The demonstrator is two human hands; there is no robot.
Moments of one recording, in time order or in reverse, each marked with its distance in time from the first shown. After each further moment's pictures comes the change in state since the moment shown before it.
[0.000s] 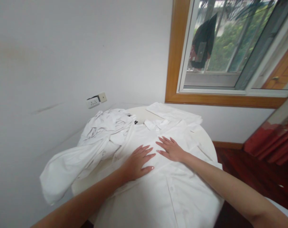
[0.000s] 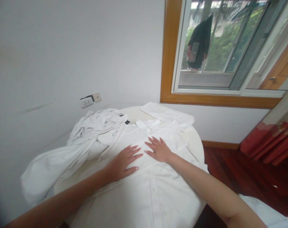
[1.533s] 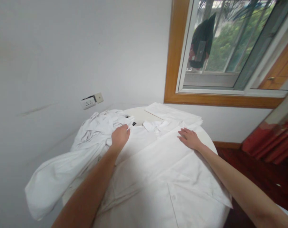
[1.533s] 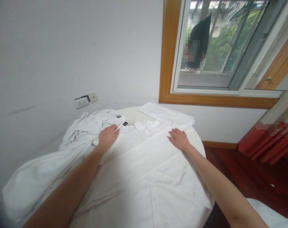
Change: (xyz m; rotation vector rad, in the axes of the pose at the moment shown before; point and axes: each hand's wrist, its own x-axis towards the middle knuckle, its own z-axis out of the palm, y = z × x) left_hand 0.062 -0.126 -0.033 0.340 0.241 -0.838; right_hand -0.006 0.128 -0.013 -0.171 0.221 0.396
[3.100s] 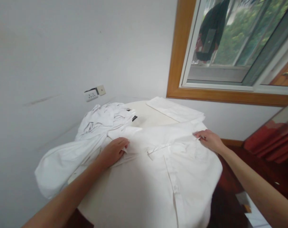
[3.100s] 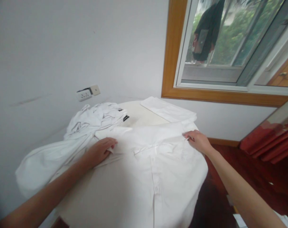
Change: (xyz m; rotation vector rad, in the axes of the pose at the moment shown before) left_hand -0.096 -0.044 -0.010 -0.370 -0.108 0.593; right_hand -0.056 0.076 -0.033 0.182 0.069 -0.156
